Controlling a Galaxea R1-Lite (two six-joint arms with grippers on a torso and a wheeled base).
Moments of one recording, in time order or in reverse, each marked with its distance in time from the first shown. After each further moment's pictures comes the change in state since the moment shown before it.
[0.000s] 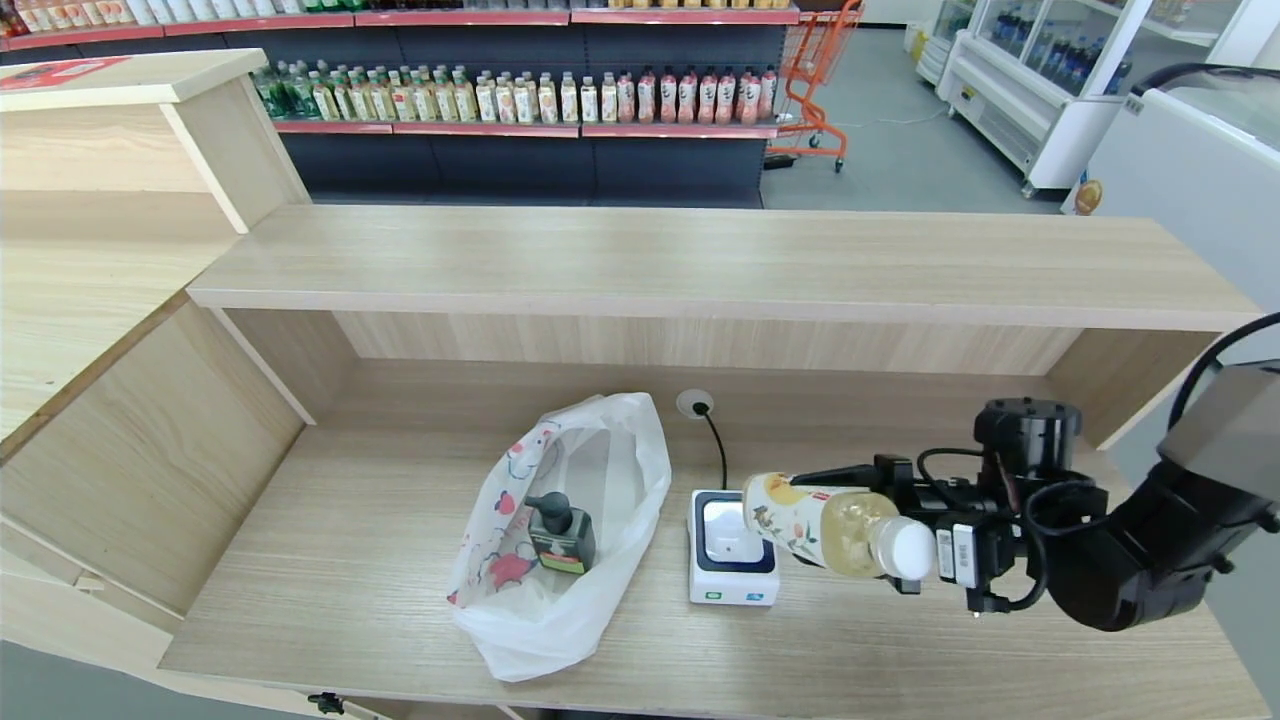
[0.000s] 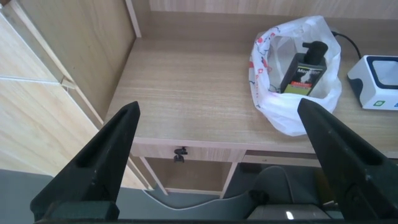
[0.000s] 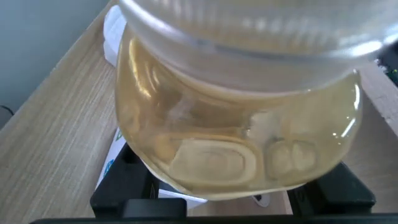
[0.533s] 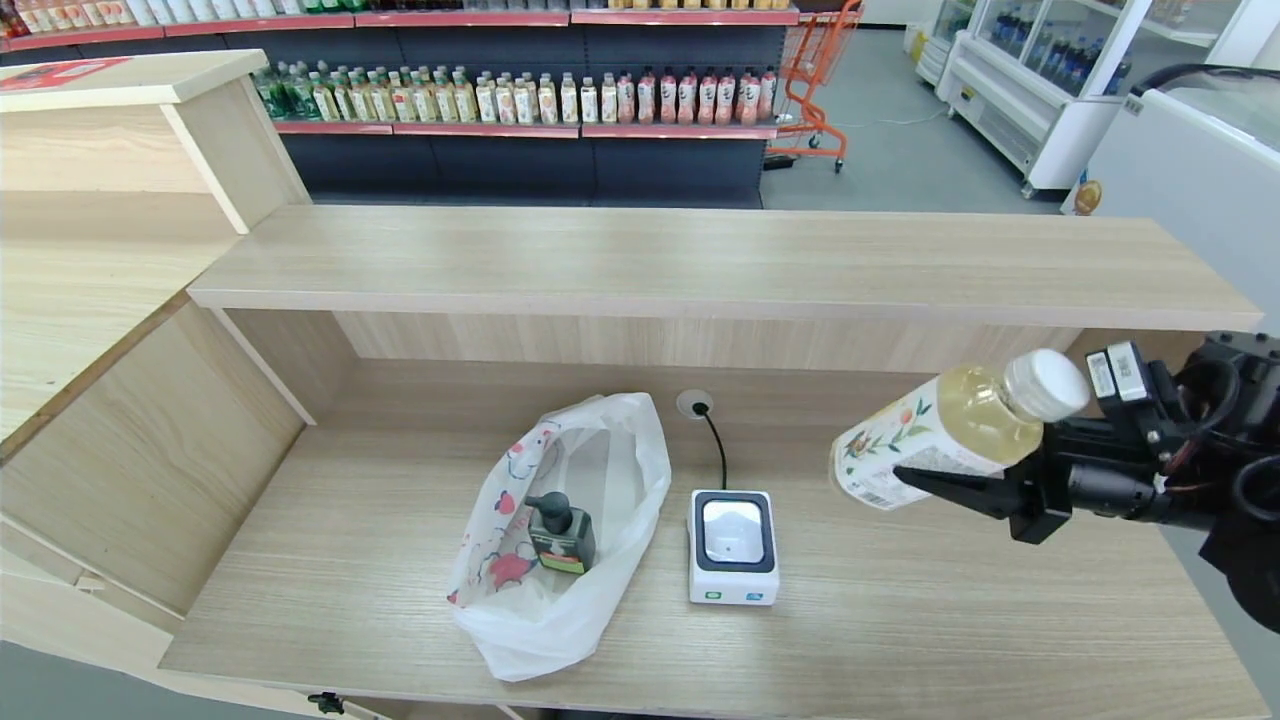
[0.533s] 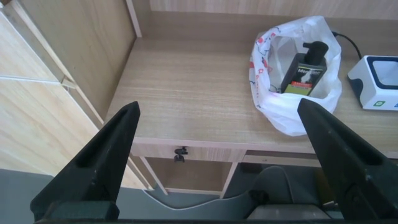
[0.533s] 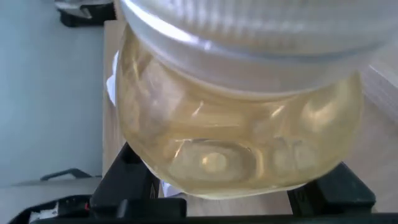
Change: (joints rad) left arm 0.000 0.000 0.000 0.000 0.000 0.000; right arm -0.146 -0.354 0.108 -0.002 -0.126 0.855
